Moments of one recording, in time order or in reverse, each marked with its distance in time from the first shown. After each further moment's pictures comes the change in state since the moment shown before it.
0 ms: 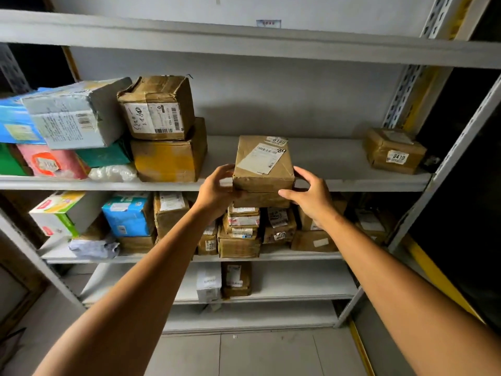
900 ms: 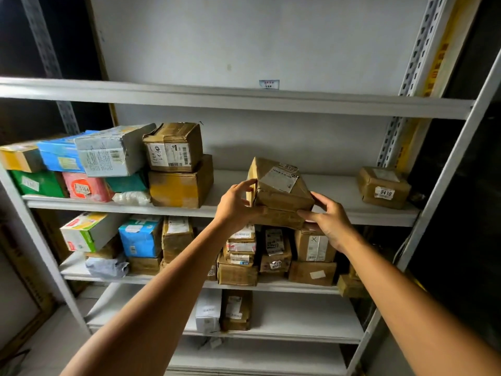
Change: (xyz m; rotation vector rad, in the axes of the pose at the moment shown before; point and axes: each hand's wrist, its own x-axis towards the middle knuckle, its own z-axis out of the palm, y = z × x) left_hand -0.040 0.096 0.049 0.233 0.073 0.125; right_hand -0.026 -0.014 -0.089 0.355 -0.130 0.044
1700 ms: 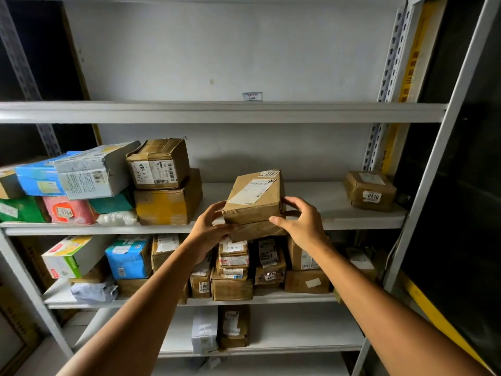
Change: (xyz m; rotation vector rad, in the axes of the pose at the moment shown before) left_hand 0.001 -0.042 -0.017 -0.515 -0.140 -0.211; right_hand -0.009 -0.016 0.034 -0.458 0.197 -0.265
